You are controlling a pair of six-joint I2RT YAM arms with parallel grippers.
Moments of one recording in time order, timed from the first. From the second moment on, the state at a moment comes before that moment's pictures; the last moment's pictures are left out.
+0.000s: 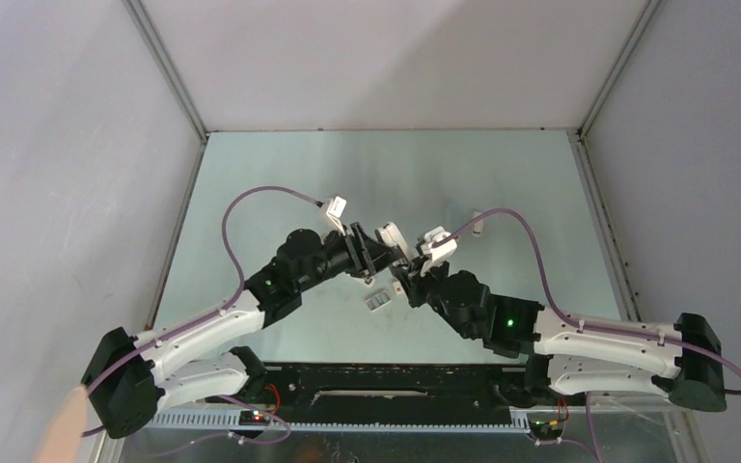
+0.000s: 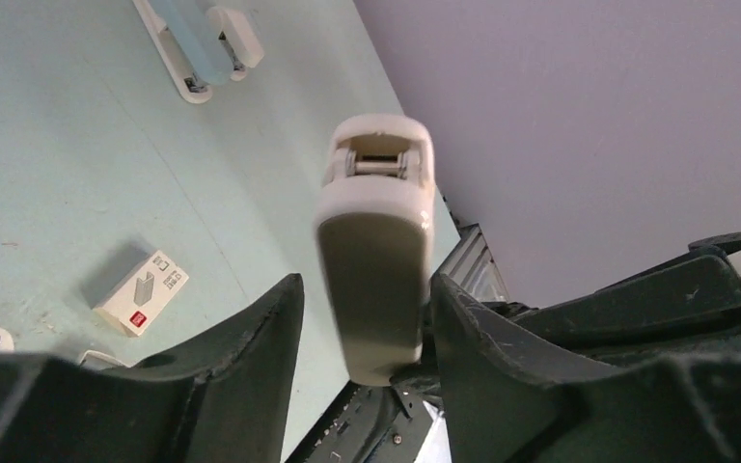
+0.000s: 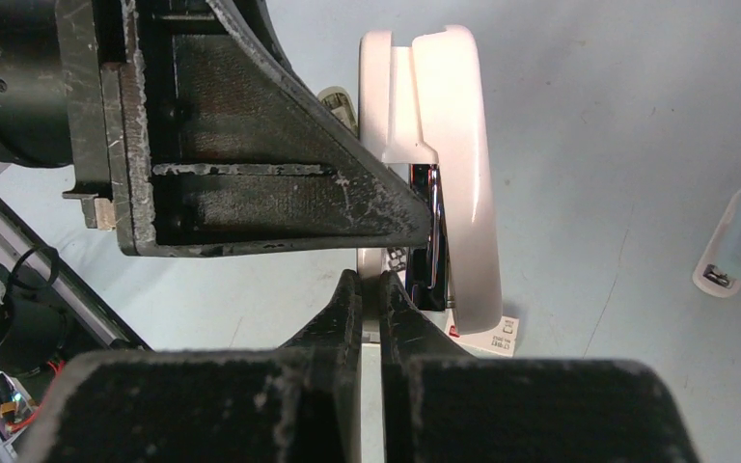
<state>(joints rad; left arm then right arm) -0.80 1.04 0.61 0.25 0.16 -0.87 1.26 0.99 0.68 0.06 0.57 0.34</state>
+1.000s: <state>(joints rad) -0.80 0.84 0.61 0.25 0.30 -0.47 0.87 0.81 0.68 -0.08 -0.16 0.30</state>
